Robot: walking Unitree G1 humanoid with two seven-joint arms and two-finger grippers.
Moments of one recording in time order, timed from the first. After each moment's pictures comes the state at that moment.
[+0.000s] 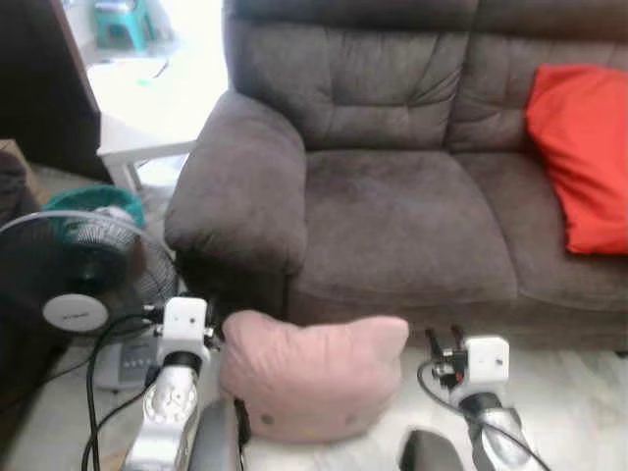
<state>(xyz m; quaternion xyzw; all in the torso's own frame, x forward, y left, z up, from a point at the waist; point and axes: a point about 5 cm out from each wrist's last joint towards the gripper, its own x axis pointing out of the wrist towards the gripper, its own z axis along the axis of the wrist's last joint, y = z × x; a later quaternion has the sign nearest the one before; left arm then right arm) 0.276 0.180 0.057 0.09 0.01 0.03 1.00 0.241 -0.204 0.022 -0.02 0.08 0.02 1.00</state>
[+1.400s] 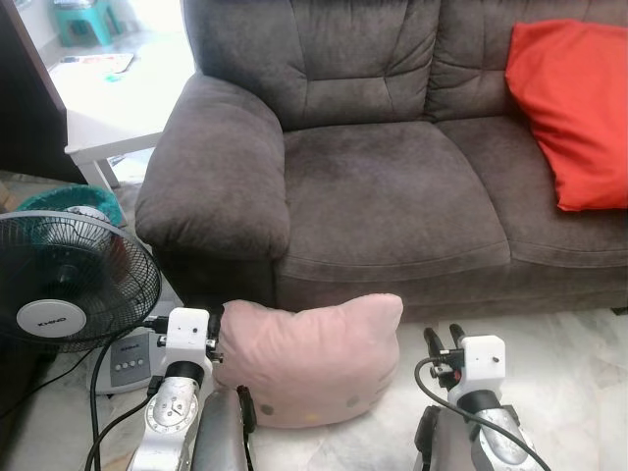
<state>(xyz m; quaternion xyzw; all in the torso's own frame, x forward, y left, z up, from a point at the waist) 0.270 0.177 0.047 0.08 0.03 0.02 1.00 0.236 -0.201 0.007 -0.02 0.10 0.03 0.99</state>
